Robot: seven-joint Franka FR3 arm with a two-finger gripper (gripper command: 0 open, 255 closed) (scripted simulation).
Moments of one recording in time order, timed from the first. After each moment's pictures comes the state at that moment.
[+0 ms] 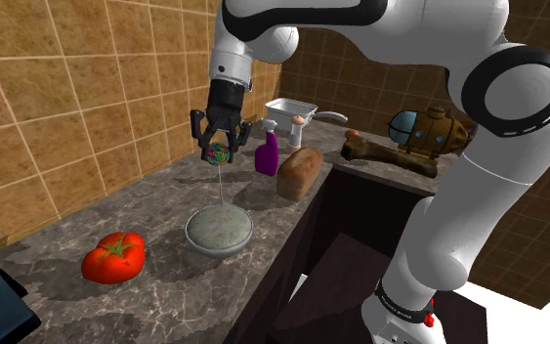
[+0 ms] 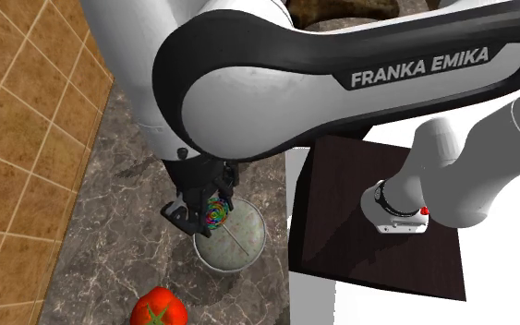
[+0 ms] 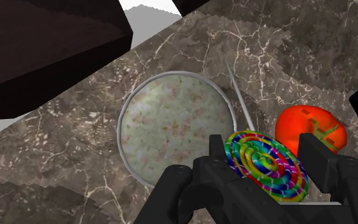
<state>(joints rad) 0.11 -0.12 0.12 -1.82 0.43 1.61 0.55</state>
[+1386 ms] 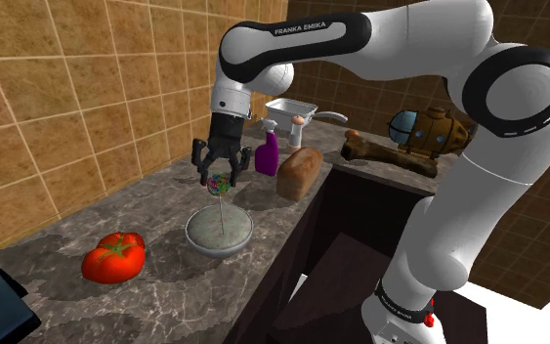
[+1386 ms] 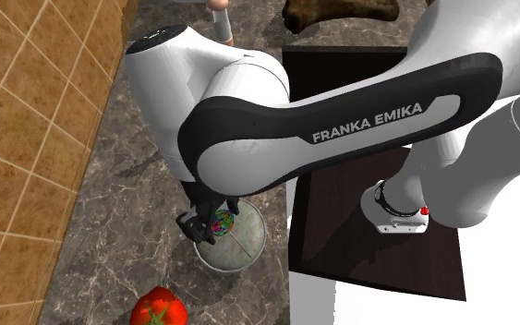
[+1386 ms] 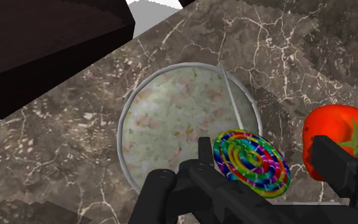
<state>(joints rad) 0.11 -0.12 0.13 -2.00 0.44 1.77 0.49</state>
